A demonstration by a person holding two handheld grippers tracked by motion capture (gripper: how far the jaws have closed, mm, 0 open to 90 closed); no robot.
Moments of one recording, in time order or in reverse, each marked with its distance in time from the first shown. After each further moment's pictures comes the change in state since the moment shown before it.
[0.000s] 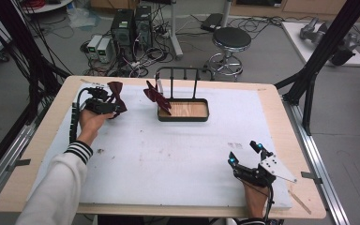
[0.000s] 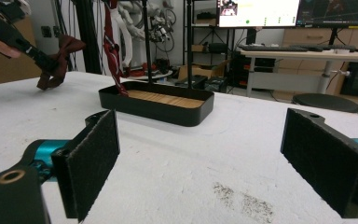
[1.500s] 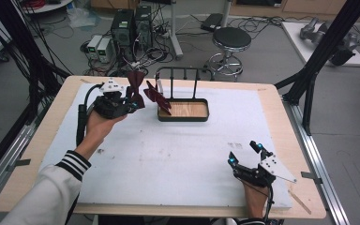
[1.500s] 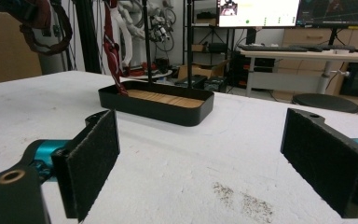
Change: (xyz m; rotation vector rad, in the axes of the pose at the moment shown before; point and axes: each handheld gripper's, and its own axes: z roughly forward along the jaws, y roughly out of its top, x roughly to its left) left arm -0.099 0.017 -0.061 -0.208 -0.113 0.317; right arm 0.000 0.000 0.000 0.003 0.002 -0.002
